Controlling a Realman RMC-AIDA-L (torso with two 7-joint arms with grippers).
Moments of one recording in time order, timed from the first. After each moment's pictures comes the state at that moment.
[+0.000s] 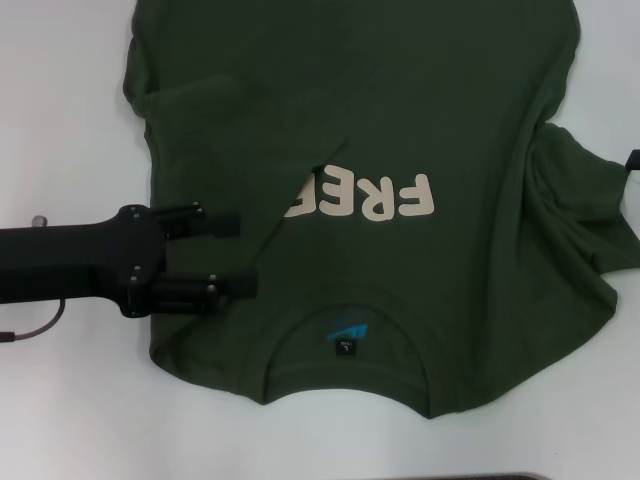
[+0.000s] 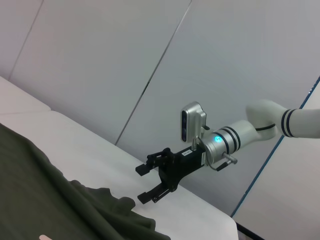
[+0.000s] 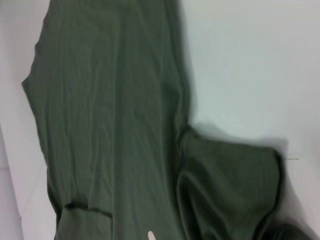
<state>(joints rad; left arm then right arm) -0.39 -2.12 -2.42 -0.84 -1.17 1.93 -1.61 0.46 1.85 -0.26 -0.58 -2.47 -1.58 2.70</state>
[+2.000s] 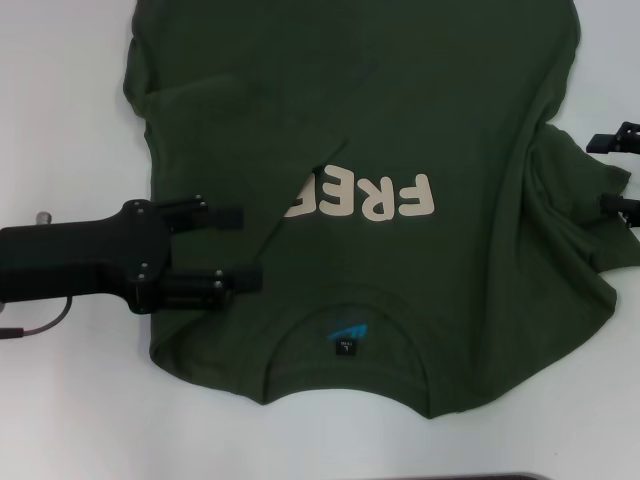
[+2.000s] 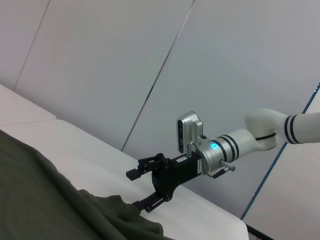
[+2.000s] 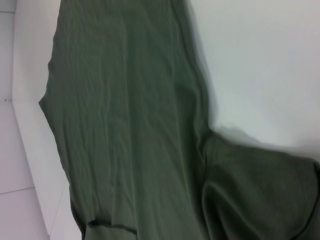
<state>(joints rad) -0.39 -2.14 -2.43 -0.83 -1.17 1.90 -1.56 0.48 1.89 -0.27 -0.49 -2.39 -1.48 2.72</state>
